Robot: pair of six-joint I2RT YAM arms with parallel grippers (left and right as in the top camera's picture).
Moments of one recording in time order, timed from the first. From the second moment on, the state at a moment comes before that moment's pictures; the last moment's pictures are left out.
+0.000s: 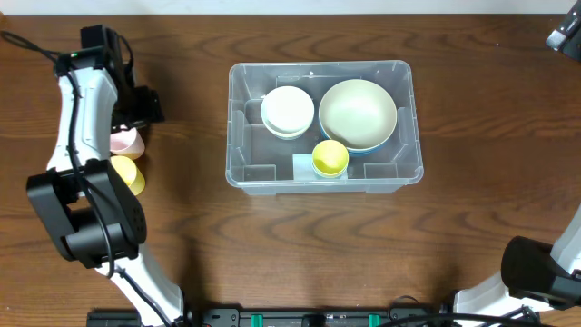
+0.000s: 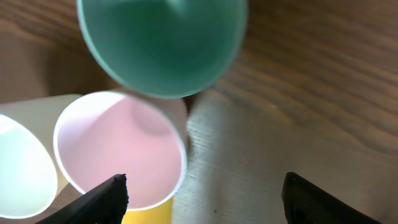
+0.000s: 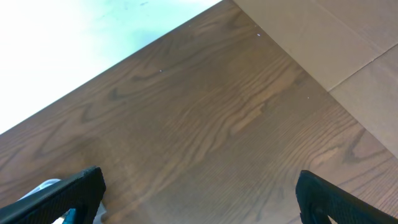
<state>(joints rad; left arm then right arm) 0.23 2.00 1.72 -1.13 -0.06 -0.06 -0.26 1.77 2.37 -1.41 0.27 0.34</state>
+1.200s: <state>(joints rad) 0.13 2.12 1.68 -1.17 -0.05 -0.04 -0.26 1.77 2.37 -1.41 0.27 0.34</state>
